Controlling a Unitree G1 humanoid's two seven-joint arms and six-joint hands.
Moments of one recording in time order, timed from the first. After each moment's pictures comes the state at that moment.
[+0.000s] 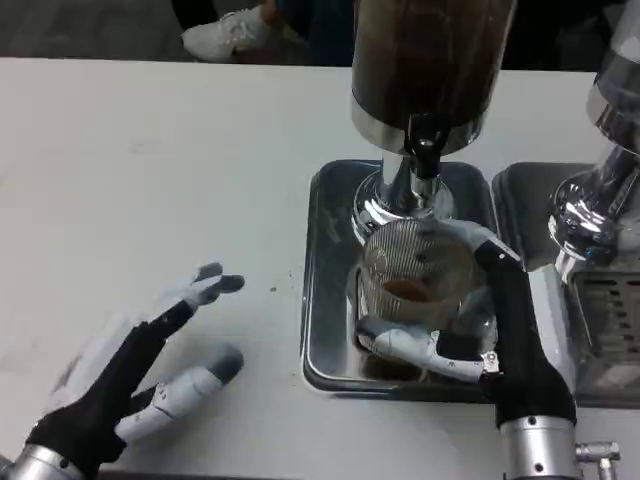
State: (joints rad) left arm 0.11 0.47 0.00 0.46 0.28 -0.81 -0.10; right arm 0.13 -0.01 0.20 0.14 -0.47 -0.35 -0.41
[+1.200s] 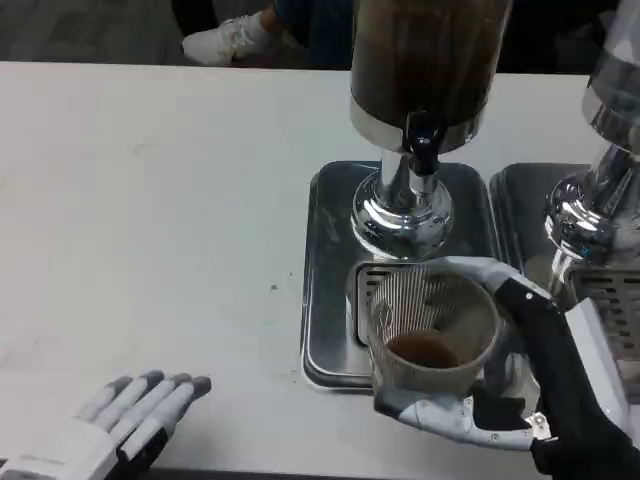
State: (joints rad) left arm 0.62 0.63 0.14 -0.05 0.74 -0.69 0.11; right arm 0.44 -0.13 0.19 -0.28 -0.44 -0.36 -0.18
